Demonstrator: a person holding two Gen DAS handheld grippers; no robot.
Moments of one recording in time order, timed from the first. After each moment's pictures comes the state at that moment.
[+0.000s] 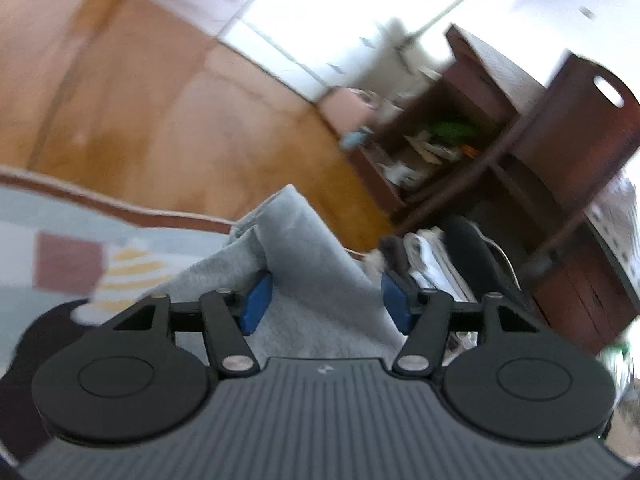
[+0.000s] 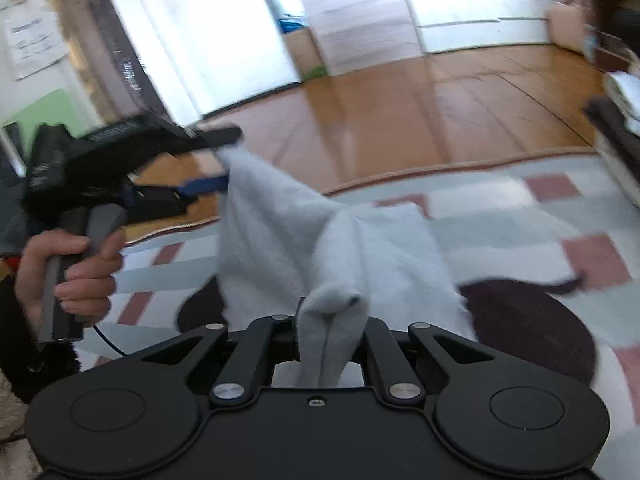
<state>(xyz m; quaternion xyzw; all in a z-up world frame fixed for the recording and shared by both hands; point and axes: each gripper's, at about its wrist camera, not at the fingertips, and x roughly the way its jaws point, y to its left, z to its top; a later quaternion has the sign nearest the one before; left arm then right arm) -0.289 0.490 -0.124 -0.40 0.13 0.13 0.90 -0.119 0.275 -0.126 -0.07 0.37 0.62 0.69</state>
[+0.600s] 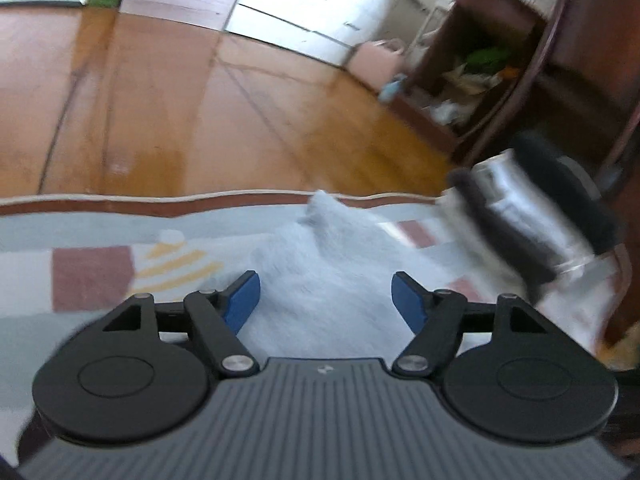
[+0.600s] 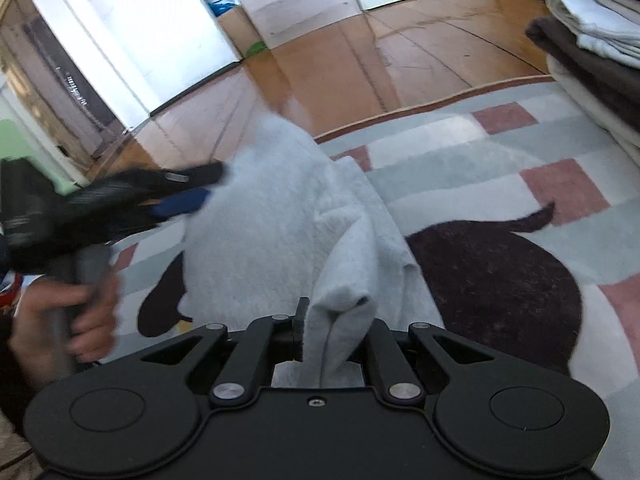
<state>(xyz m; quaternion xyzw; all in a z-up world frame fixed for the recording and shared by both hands) -0.249 0.488 -0.159 -0.29 0.23 0.21 0.91 -0.098 0.278 -0.147 -0.05 0.45 0.57 0.69</state>
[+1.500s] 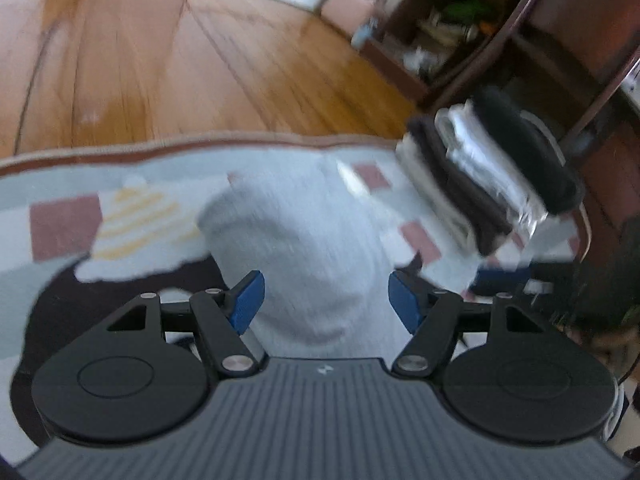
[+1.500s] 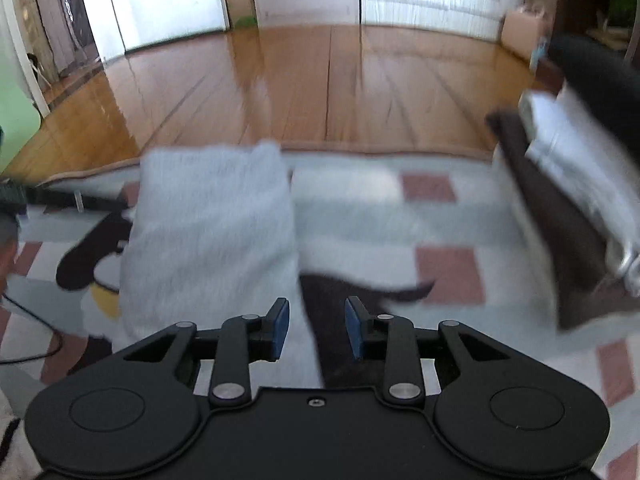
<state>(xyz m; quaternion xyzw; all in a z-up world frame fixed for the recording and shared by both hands) -0.258 0.465 -0.137 -0.33 0.32 0.13 0.88 -0.053 0.269 -0.094 -0.21 0.37 0.54 0.73</state>
